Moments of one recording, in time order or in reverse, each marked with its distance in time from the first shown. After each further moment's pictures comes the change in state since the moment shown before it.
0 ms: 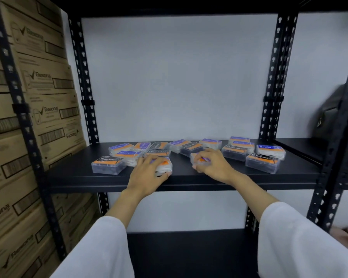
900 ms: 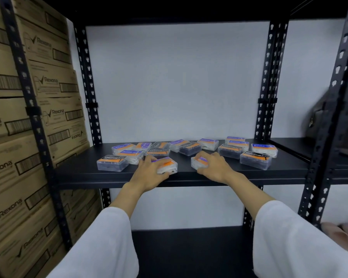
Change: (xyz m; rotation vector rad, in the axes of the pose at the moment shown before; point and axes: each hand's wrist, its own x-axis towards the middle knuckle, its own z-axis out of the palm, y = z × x) left_hand -0.011 0.012 -0.017 -0.041 -0.196 -0.061; right_hand -0.018 -0.004 -0.003 -0.201 -0.096 0.223
